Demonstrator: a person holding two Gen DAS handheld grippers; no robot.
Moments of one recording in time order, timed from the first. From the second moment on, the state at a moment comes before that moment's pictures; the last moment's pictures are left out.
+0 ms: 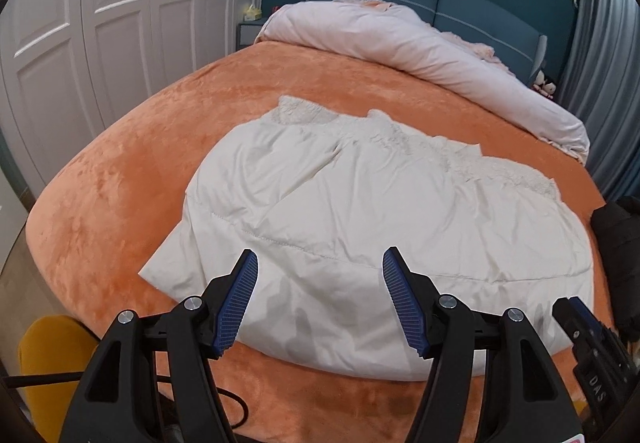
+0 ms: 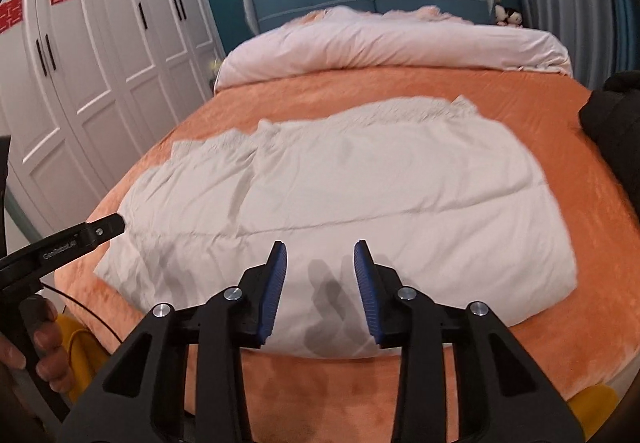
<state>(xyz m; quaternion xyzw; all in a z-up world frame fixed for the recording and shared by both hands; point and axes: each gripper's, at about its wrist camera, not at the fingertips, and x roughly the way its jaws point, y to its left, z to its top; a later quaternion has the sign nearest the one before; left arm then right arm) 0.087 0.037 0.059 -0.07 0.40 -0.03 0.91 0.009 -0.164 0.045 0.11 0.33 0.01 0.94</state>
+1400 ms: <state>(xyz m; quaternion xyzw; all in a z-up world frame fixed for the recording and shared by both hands) 0.290 0.128 0.034 -0.20 0.45 0.02 0.87 0.163 -0.354 0.048 0.18 0.33 -0.14 0.92</state>
